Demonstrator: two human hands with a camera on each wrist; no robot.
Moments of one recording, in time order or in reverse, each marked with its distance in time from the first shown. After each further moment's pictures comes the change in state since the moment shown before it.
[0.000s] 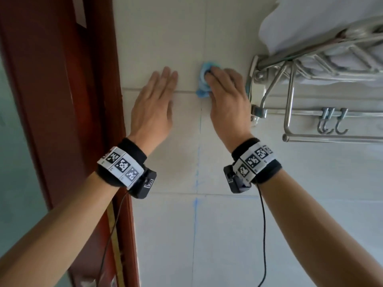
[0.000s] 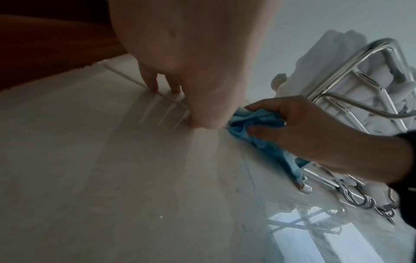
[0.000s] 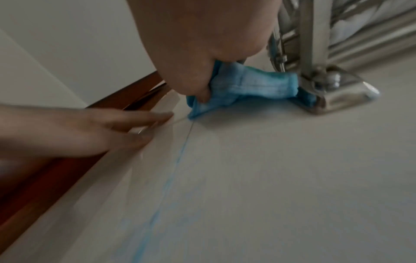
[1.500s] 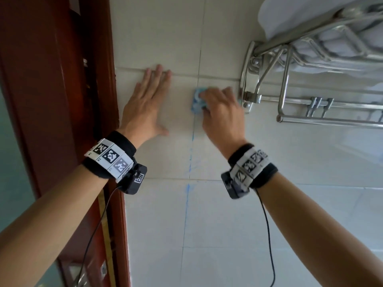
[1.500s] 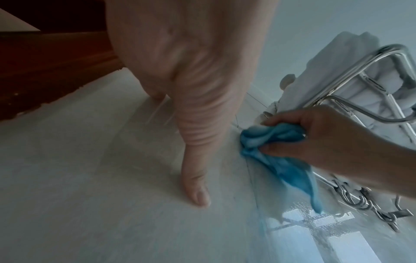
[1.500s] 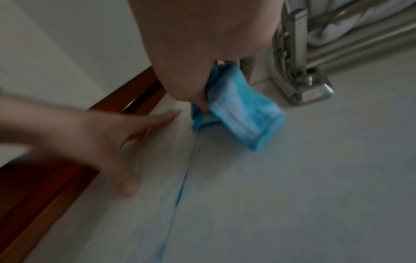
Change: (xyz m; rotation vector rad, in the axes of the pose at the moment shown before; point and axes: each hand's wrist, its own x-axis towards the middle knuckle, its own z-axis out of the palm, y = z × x) left_hand -0.035 0.002 -0.012 -0.062 -0.300 -0.081; right_hand -0.050 -0.024 -0.024 0.030 -0.161 0.012
